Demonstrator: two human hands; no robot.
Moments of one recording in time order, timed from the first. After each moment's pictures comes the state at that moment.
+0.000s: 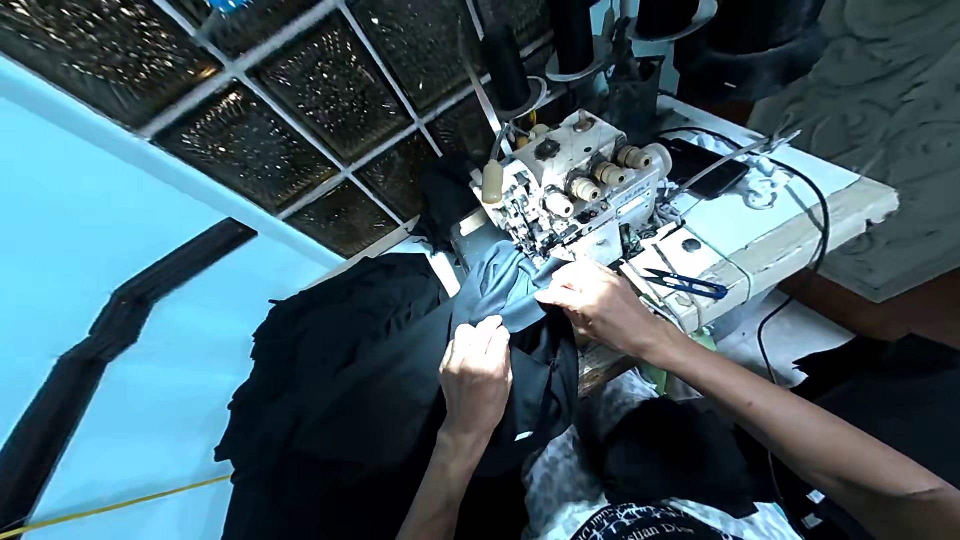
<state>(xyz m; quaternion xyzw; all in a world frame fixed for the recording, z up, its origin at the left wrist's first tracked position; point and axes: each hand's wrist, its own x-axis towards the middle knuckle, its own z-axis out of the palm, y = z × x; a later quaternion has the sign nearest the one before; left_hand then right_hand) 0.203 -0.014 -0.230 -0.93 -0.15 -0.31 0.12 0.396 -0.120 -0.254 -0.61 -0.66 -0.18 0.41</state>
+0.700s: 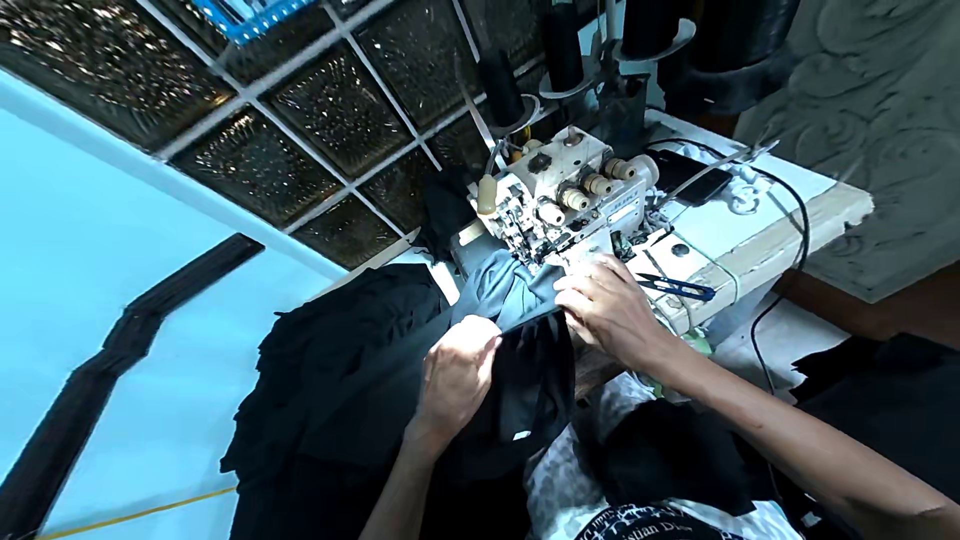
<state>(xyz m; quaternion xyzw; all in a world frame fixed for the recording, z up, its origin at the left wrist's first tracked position) 0.190 0.005 -0.190 -0.97 -0.12 -0.18 -0.08 0.388 -0.145 -0.245 -0.67 -0.62 -0.22 0.36</state>
